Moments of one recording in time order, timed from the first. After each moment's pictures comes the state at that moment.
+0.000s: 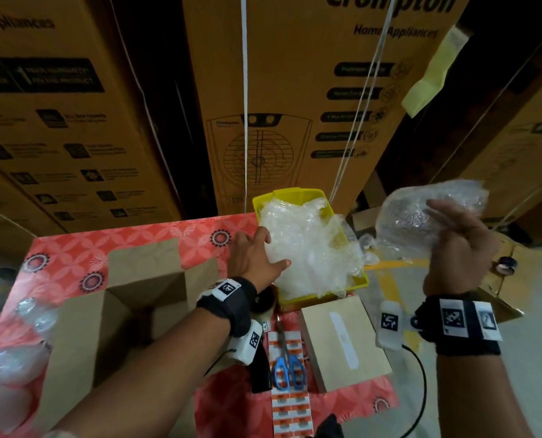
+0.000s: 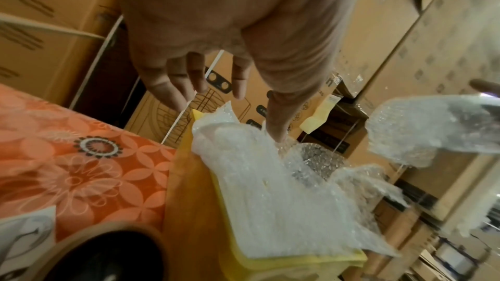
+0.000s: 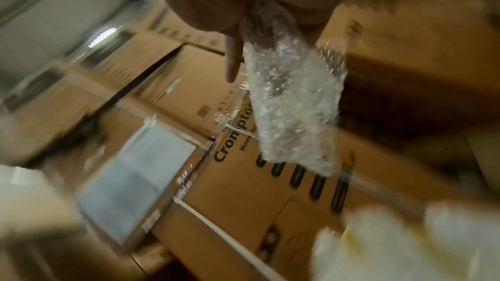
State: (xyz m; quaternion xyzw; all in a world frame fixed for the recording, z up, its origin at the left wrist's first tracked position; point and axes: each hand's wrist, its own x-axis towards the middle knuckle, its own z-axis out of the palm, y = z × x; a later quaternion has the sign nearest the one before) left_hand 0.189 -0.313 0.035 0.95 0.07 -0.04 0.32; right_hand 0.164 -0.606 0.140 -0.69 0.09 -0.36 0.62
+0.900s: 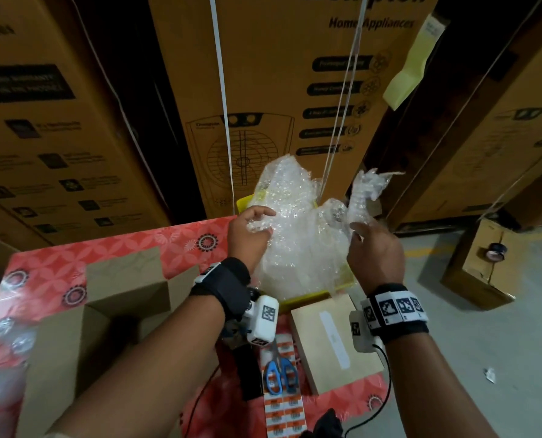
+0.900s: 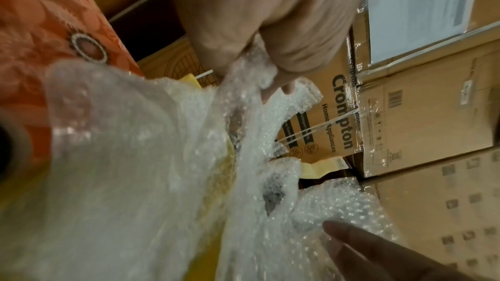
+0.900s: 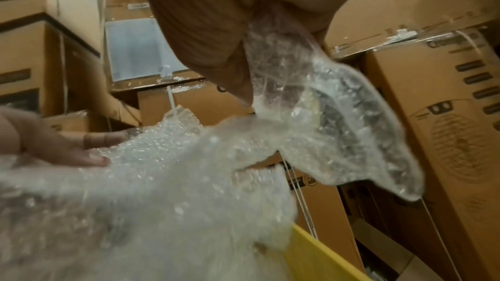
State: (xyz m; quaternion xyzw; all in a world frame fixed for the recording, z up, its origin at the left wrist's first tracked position) left_hand 0.226 -0.341 0.060 0.74 0.08 0.08 0.66; right_hand 0.189 -0.569 0.096 -0.97 0.08 -0.16 0.17
